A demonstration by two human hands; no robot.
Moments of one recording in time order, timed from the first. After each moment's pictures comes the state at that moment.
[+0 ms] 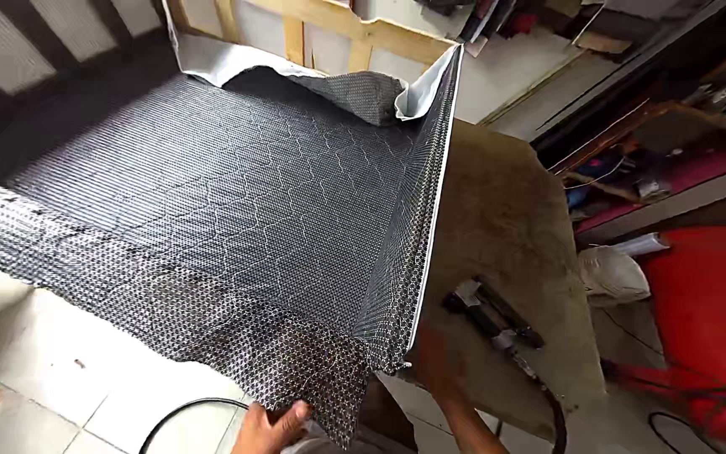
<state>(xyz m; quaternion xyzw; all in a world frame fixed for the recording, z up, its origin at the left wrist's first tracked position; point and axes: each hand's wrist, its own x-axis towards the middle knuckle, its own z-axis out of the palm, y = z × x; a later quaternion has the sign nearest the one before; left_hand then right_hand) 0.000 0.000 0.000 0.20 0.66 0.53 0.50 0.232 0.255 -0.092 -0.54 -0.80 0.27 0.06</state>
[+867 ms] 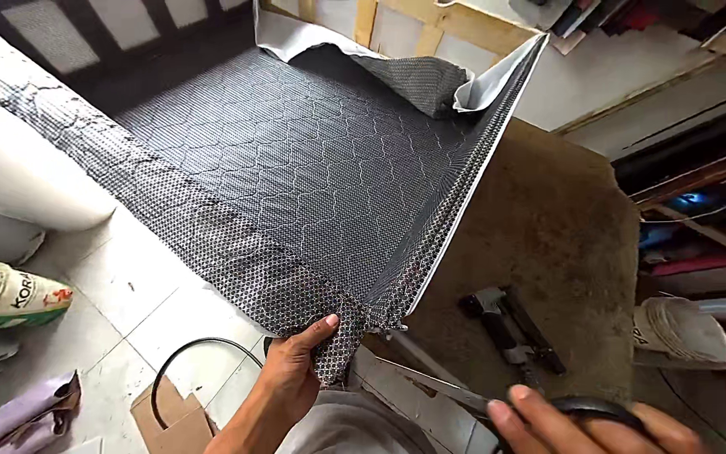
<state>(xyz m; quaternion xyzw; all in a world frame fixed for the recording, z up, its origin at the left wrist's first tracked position) 0.050 0.073 0.042 -0.18 0.44 0.75 0.46 0.348 0.236 0.150 -0.06 -0.99 -0.10 0.08</state>
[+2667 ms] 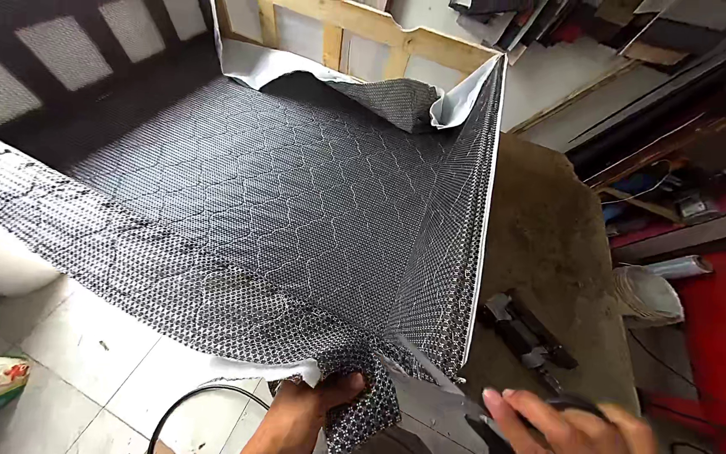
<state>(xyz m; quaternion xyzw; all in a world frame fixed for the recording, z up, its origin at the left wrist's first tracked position) -0.028 0.052 0.055 0.04 0.55 0.64 0.53 0.258 0.185 0.128 -0.21 -0.97 -0.09 0.06</state>
